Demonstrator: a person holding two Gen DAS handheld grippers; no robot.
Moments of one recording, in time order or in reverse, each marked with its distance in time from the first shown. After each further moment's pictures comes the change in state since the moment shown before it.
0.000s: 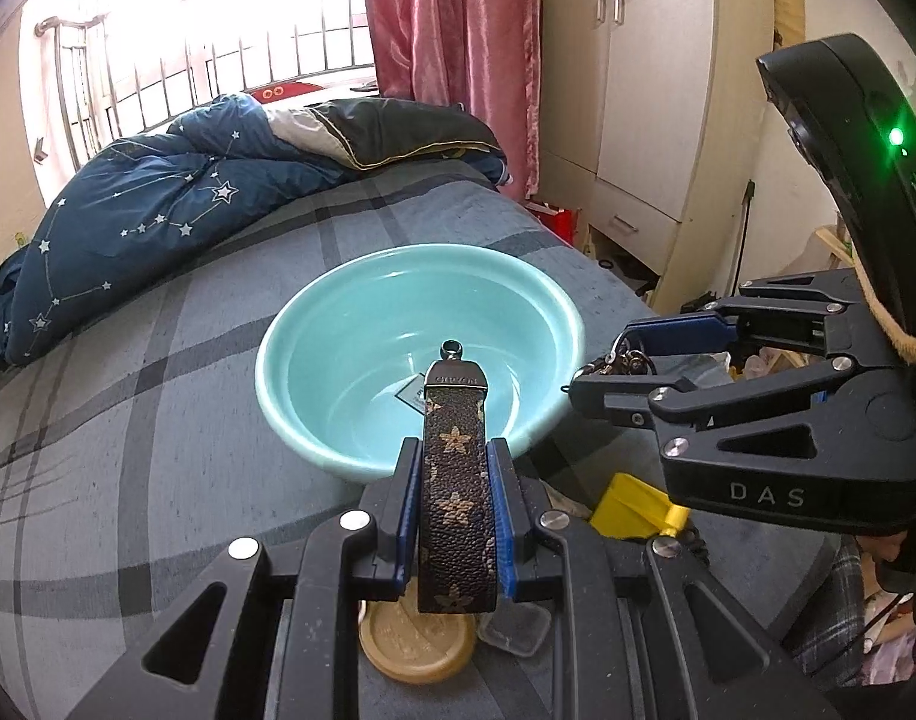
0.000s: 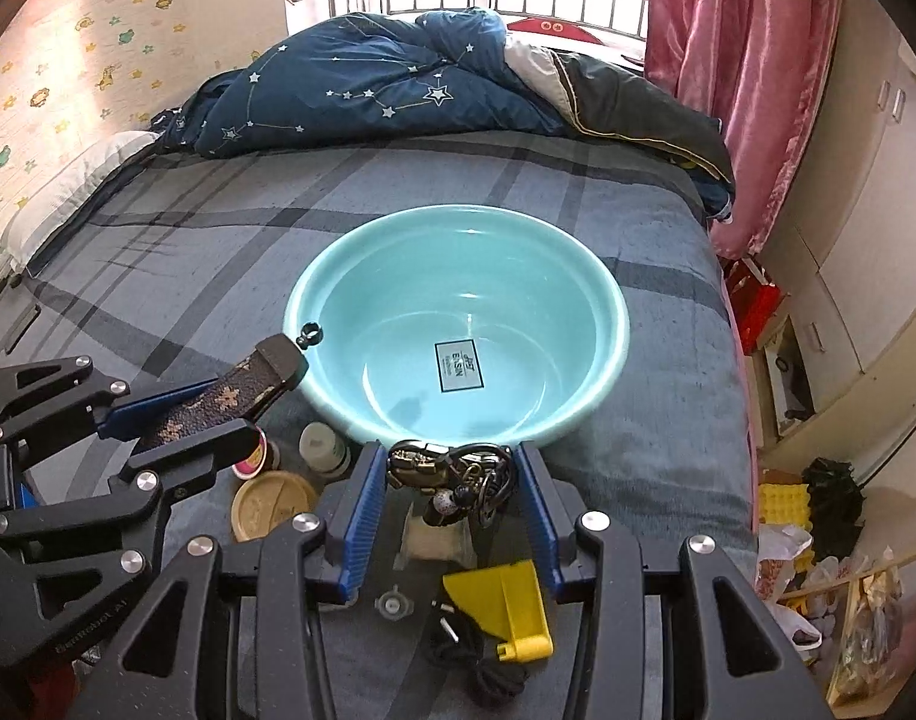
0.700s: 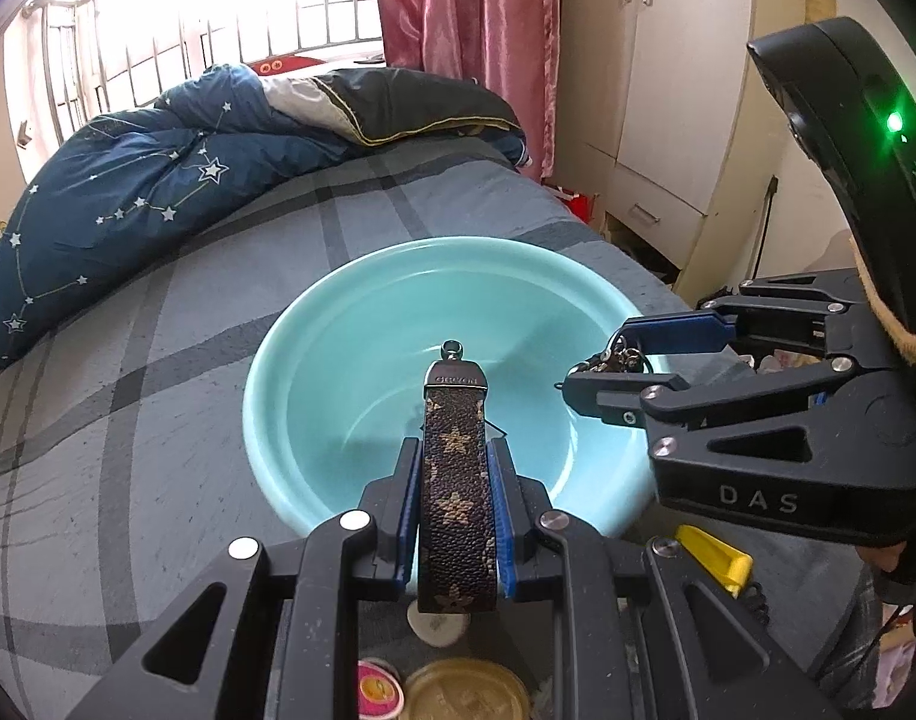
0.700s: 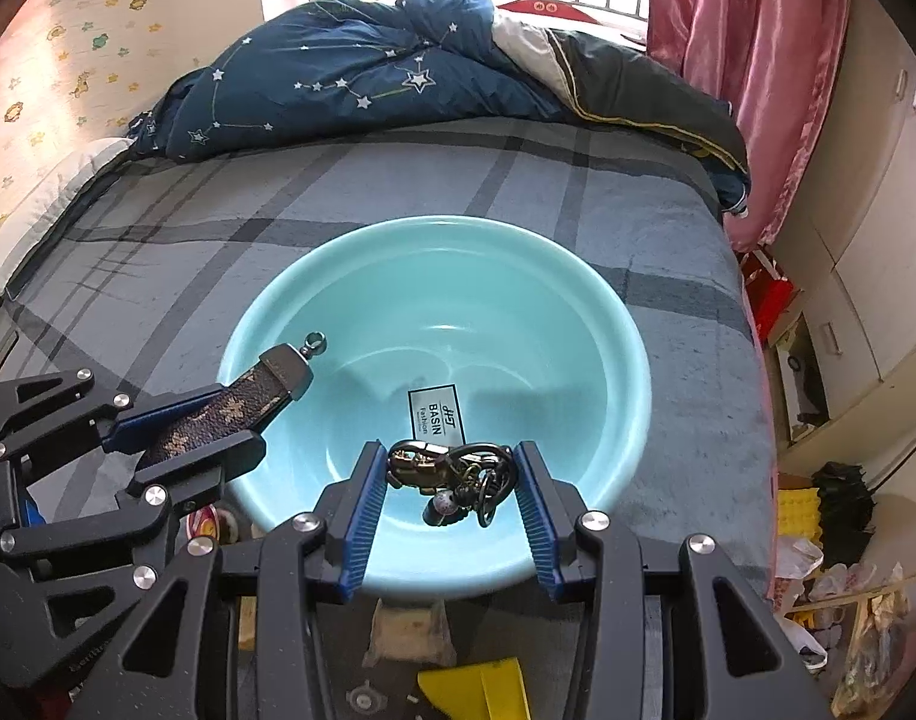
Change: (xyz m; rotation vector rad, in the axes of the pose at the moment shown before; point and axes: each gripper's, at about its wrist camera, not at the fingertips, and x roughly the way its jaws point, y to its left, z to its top) left arm 0.076 0.035 0.034 -0.012 0.057 -0.016; right arm 0.074 -0.026 0.050 0.035 0.051 0.000
